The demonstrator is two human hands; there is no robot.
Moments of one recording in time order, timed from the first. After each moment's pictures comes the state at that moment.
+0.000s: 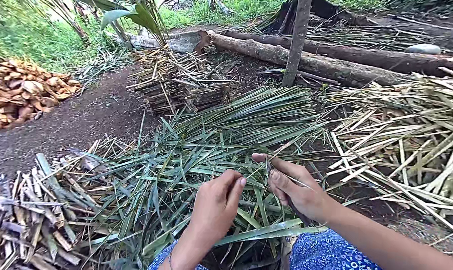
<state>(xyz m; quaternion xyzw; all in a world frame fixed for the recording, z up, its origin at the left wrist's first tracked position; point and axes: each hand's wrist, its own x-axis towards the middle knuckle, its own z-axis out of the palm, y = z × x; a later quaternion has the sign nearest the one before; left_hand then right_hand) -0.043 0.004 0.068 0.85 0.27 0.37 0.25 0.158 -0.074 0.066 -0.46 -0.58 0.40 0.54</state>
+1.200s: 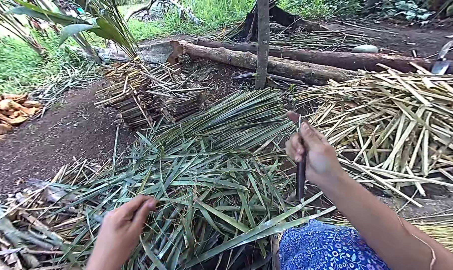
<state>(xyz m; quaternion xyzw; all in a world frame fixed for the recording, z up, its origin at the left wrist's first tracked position) -0.146 0.067 0.056 0.87 0.34 0.33 0.15 0.247 -0.079 0.079 -0.48 -0.35 0.29 0.75</state>
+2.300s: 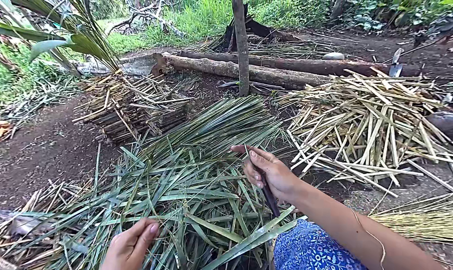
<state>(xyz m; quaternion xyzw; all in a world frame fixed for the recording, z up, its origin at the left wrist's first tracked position) -0.125 0.055 0.045 0.86 0.29 0.28 0.31 0.215 -0.070 0.074 -0.40 -0.40 0.49 0.67</state>
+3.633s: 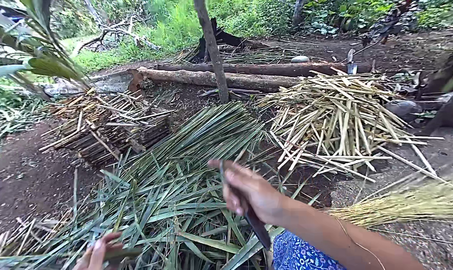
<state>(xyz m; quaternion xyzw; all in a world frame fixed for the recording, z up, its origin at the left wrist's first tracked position) -0.139 0.098 0.034 0.68 0.50 0.31 0.43 0.183 -0.086 0.095 -0.40 -0.38 0.53 0.65</state>
